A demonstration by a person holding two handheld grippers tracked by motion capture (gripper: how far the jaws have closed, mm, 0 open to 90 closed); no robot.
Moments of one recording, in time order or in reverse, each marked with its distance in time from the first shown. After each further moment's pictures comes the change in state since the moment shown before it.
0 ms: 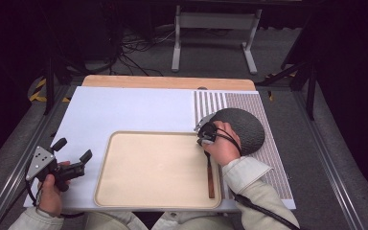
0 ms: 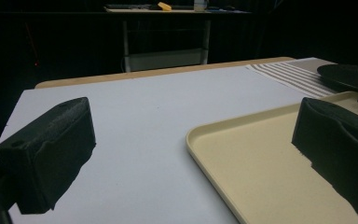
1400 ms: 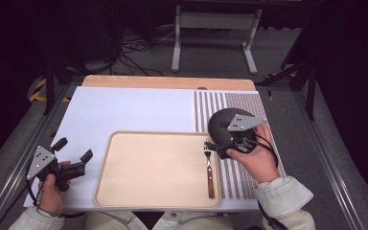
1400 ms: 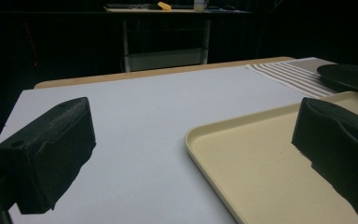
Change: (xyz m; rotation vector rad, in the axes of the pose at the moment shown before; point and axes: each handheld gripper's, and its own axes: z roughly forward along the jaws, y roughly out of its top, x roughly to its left) left arm -0.001 0.001 0.001 -0.001 0.002 -0.003; right arm 0.007 -0.049 -0.106 -0.538 0.019 0.004
